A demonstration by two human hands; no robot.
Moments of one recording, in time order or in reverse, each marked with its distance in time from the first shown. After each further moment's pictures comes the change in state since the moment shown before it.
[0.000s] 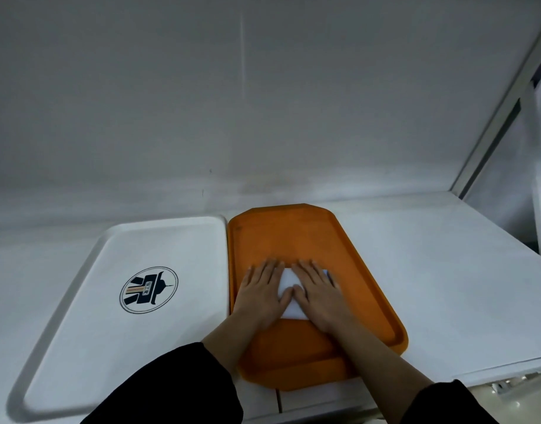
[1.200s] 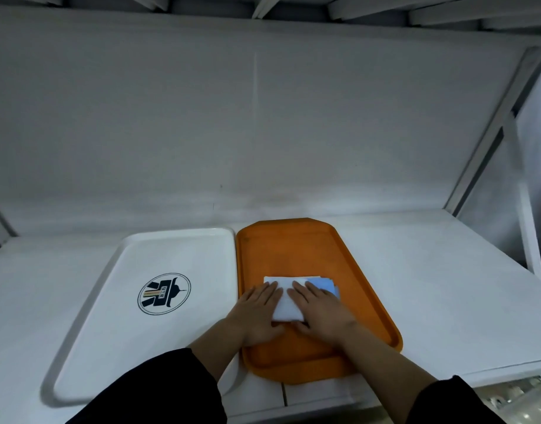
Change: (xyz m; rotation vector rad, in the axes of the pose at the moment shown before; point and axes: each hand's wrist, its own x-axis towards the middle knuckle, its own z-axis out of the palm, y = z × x) left_hand -0.038 -0.020 -0.022 0.072 -0.208 0.177; right_hand -0.022 -0.021 -0.037 -0.289 -0.282 -0.211
